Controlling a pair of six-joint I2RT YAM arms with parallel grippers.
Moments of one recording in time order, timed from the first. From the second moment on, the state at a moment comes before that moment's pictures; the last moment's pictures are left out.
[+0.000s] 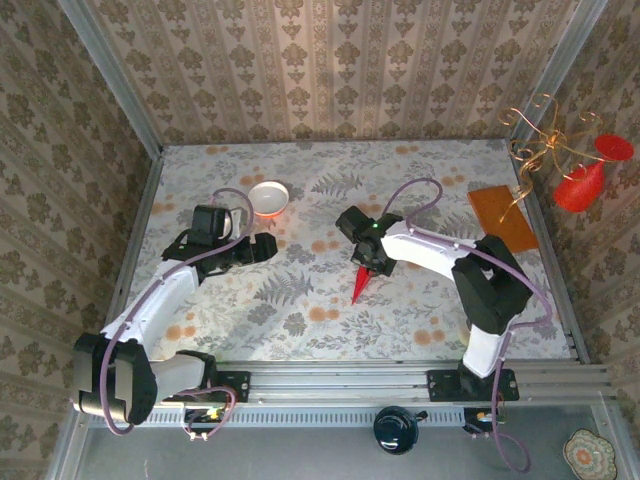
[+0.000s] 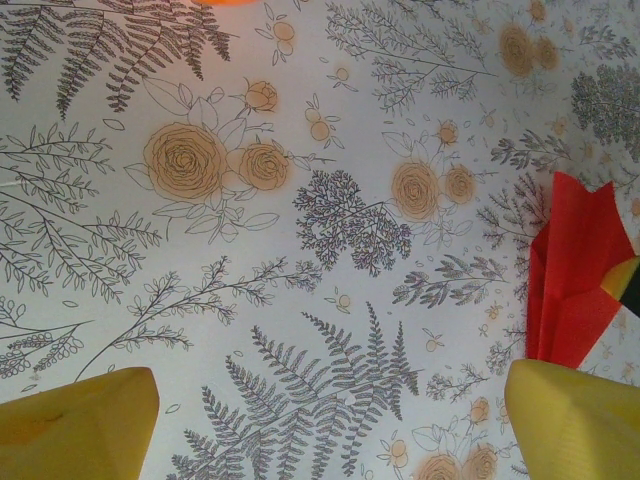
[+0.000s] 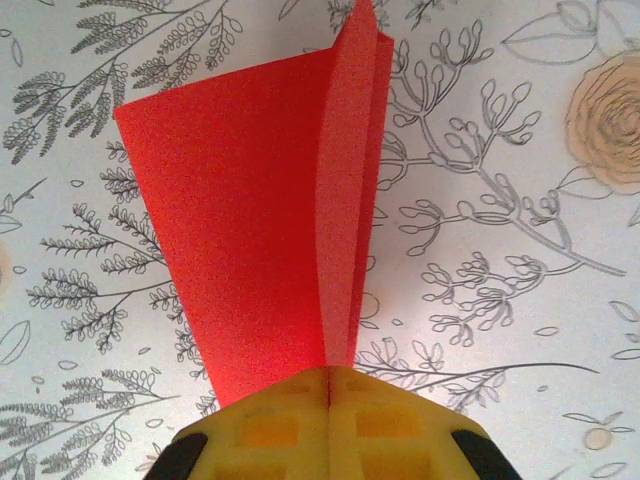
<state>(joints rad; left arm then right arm) -0.27 1.17 0.78 -0.50 0.35 -0.39 0.67 1.79 1.22 -0.80 0.29 1.18</state>
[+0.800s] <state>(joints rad) -0.18 1.22 0.67 -0.28 0.46 -0.61 0.66 1.75 1.11 -0.13 -0.28 0.84</state>
